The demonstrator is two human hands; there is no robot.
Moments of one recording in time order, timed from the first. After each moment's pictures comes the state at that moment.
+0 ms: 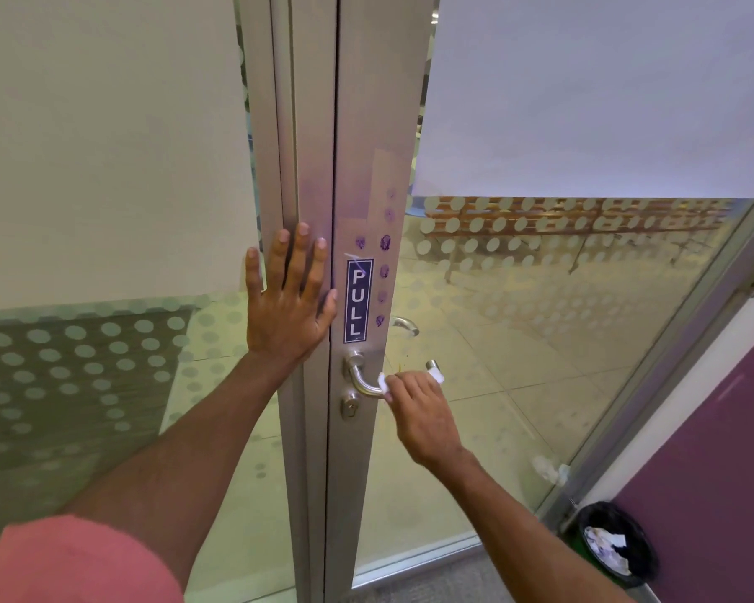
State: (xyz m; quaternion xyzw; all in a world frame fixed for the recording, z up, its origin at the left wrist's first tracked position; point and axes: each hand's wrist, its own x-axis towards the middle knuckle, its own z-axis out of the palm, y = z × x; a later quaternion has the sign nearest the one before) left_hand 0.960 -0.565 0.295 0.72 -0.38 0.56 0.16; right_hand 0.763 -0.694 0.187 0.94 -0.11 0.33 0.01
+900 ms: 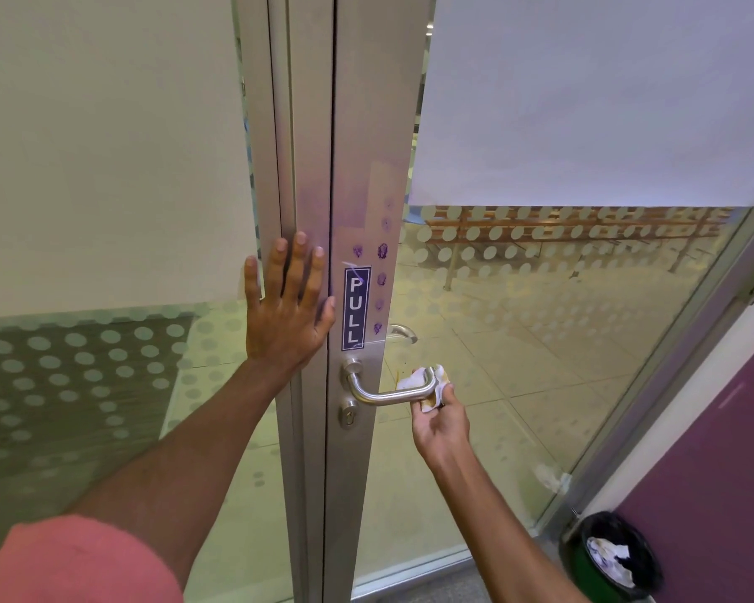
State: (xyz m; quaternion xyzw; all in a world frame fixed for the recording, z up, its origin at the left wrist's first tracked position) left_hand 0.966 -0.570 0.289 0.70 -0.39 0.57 0.17; right_hand 0.772 -0.689 0.224 0.07 -0.25 0.40 -0.88
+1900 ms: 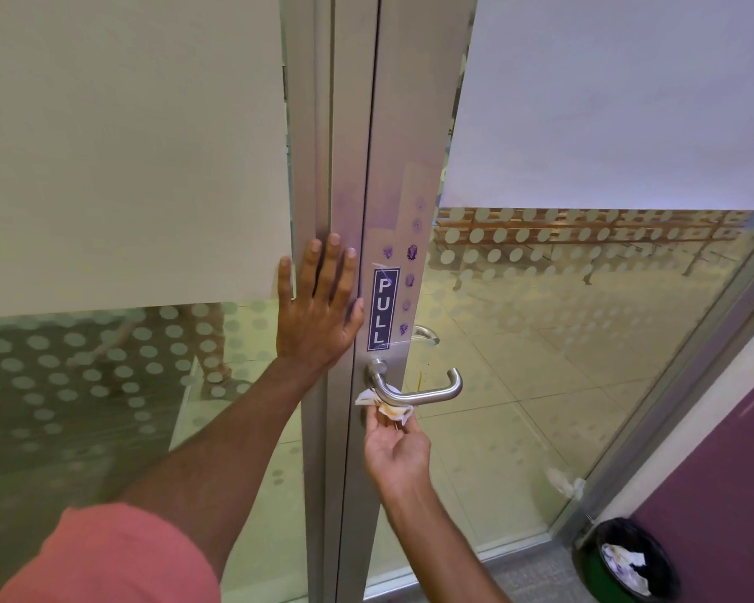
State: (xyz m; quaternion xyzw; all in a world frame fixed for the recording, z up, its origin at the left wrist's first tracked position) left_hand 0.964 -0.568 0.291 0.70 -0.40 0.56 0.18; right_hand 0.802 -0.592 0.231 -0.11 -0.19 0.34 -0.91
